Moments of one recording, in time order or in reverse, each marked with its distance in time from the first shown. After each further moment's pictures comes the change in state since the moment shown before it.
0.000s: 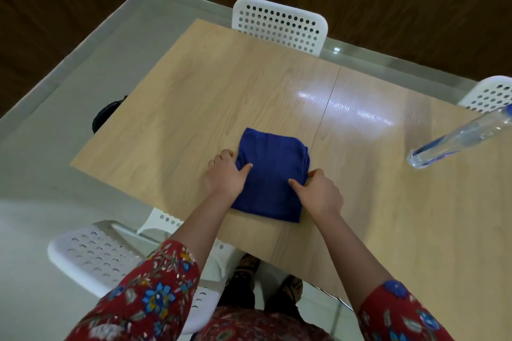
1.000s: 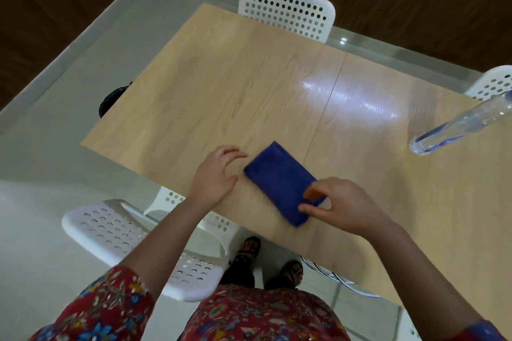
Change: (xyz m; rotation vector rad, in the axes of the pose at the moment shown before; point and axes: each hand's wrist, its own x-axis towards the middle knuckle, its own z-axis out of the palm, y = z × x) left_hand -0.061 -0.039 -0.050 -0.218 -0.091 0.439; right_hand -0.045 0.051 -0.055 -0.158 -0.141 -0.852
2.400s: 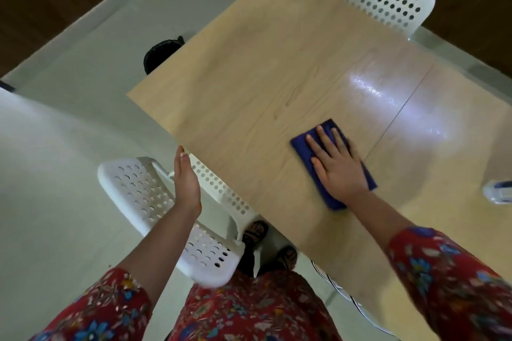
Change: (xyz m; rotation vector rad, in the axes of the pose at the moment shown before) left_hand -0.050 -0.086 -0.011 -0.872 0.673 -0.895; right_hand 0.137 0.018 0.081 -0.332 0.068 -0.049
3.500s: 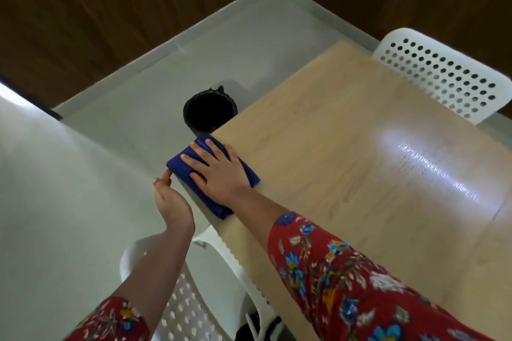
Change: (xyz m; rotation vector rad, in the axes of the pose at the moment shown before) left_hand 0.166 0.070 -0.028 -0.271 0.453 0.103; right_hand 0.248 -0.292 0.008 0.106 -0.144 -0.536
